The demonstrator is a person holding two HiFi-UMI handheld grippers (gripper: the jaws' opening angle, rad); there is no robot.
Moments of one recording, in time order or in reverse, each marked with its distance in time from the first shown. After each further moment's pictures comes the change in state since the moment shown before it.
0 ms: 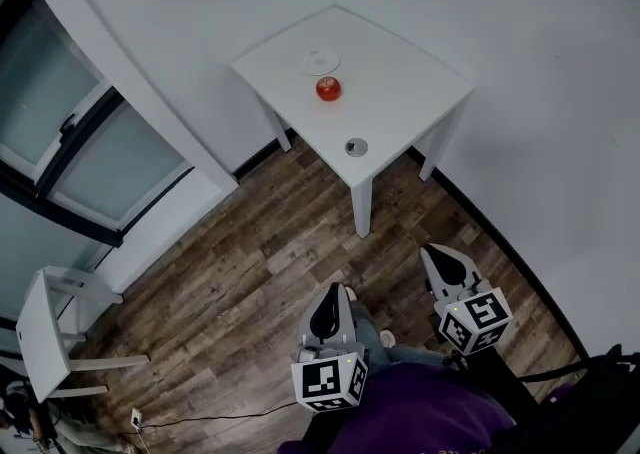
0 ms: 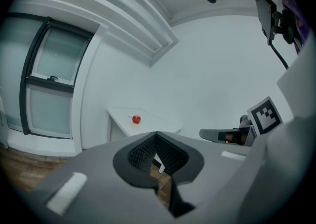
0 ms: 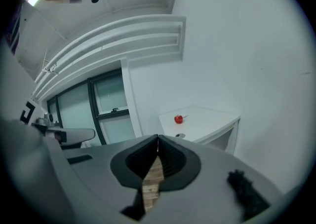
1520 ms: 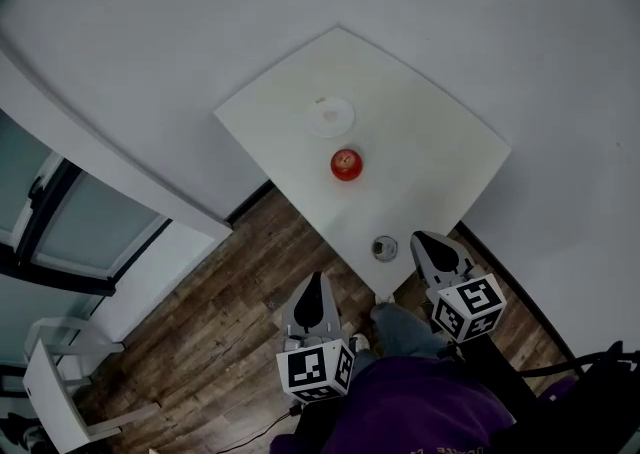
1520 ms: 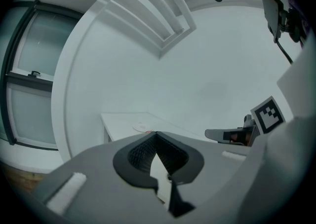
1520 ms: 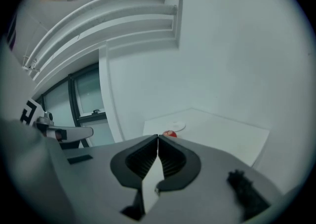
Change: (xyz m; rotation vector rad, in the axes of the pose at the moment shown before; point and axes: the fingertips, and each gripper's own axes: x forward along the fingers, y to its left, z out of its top) left arm 0.292 0.145 0.086 -0.004 0.040 0.011; right arm 0.295 -0.112 0.088 0.013 0.037 -0.042
